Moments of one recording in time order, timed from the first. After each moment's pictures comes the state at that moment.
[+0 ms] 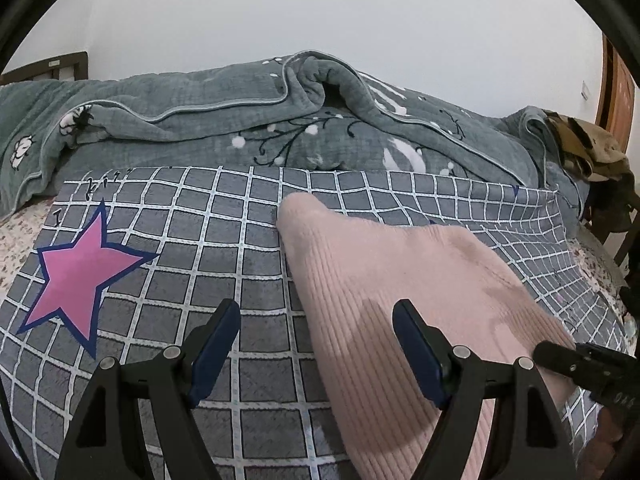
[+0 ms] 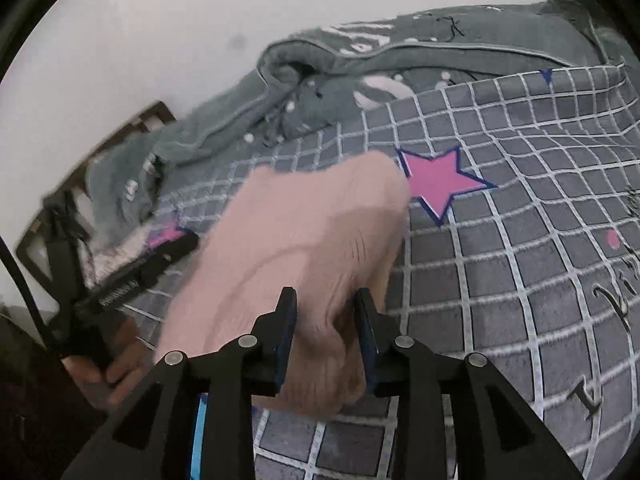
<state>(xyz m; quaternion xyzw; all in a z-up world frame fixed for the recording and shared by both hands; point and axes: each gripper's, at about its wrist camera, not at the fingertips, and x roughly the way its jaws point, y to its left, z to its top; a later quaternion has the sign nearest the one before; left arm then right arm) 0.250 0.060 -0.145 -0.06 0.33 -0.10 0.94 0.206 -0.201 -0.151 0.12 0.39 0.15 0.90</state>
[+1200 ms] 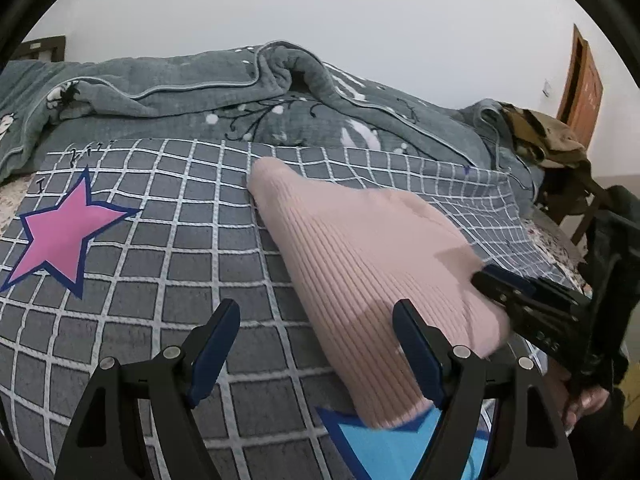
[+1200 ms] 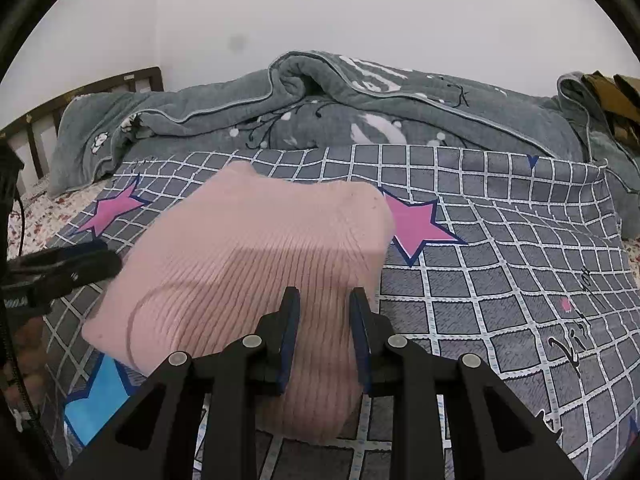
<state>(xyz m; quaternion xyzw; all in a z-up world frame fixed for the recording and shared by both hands) 0.200 0.074 -0.159 -0.07 0.33 -0.18 0.92 0.197 -0.175 -0.160 -0.02 0.32 0.09 0.94</state>
